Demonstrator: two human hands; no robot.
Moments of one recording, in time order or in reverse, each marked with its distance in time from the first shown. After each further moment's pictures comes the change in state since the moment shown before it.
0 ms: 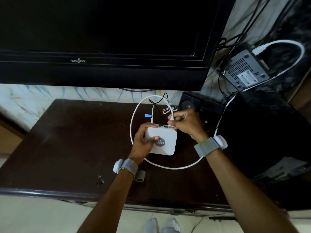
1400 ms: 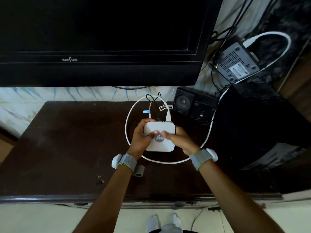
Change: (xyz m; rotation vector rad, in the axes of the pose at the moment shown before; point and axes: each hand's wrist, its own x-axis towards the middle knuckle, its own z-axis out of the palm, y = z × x) left_hand 0.004 0.015 0.002 -0.033 -0.045 -0.146; right_hand -0.046 0.035 0.041 0.263 -0.102 0.289
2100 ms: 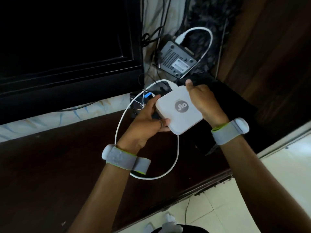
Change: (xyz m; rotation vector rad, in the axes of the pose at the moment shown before) left_hand 0.018 0.142 0.124 -0.155 -0.548 -0.253; right_hand -0.054 -0.095 -0.175 -0.259 0.708 -0.009
